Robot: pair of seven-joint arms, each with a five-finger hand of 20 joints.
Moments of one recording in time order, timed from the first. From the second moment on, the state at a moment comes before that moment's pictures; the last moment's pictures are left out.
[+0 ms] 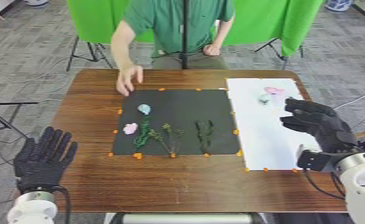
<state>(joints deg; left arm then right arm) 130.2 -63.2 -97.9 -123.8 -3.8 20.8 24.6 -121.4 -57.1 106.5 -125.4 -61.9 4.8 15.8</state>
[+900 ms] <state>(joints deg) 130.2 -63.3 -97.4 -123.7 -4.0 20.8 25.0 -108.6 -46.1 91.7 -110.8 -124.1 7.4 27.8</state>
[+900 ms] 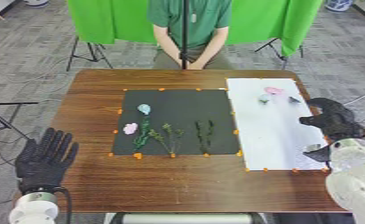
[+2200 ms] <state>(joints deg) 129.3 -63.6 -97.0 -122.9 -4.4 21.1 25.0 -99.5 -44.7 81.9 -100.0 -131.0 0.9 30.7</state>
